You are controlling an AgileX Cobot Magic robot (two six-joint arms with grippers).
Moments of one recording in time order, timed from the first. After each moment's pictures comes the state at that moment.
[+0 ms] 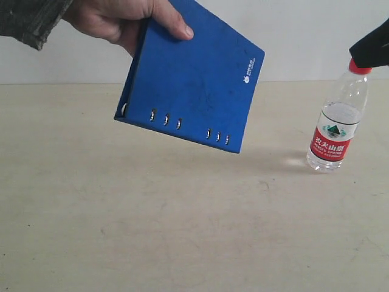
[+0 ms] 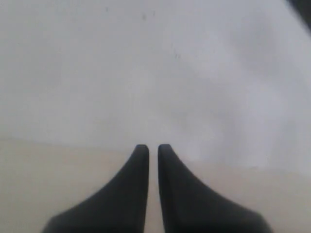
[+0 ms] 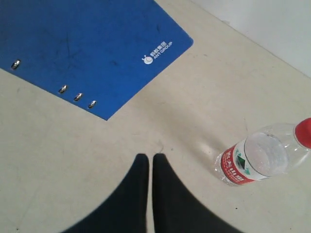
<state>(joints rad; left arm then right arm) -0.20 0.06 -0.11 -1.74 -0.19 1.58 0.31 1.01 -1.13 0.27 0.98 -0.49</state>
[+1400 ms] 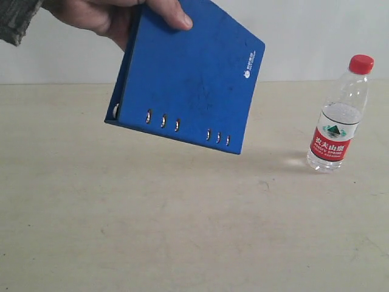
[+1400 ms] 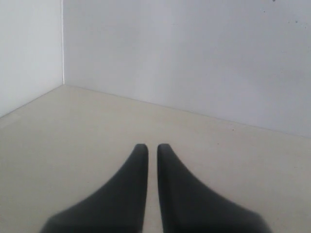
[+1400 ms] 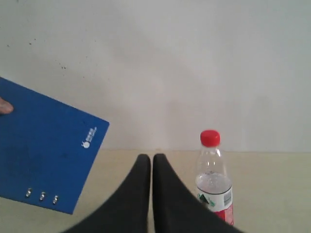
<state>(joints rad) -0.20 0.10 0.00 -1.74 -0.43 1.56 0.31 0.03 -0.50 -0.06 0.53 0.21</state>
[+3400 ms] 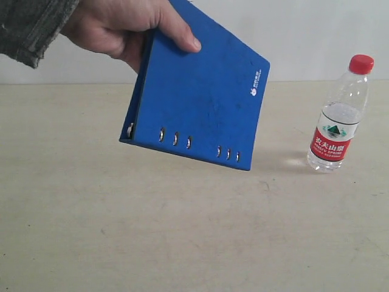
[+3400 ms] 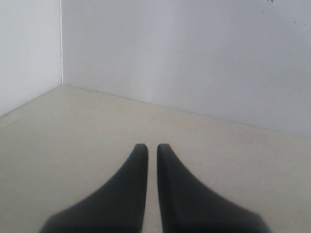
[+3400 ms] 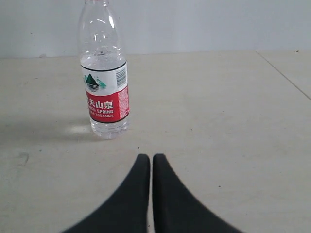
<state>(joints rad) -0.20 0.10 0.00 -1.73 -0.43 1.56 -0.09 0.00 0.00 0.06 0.33 -0.04</state>
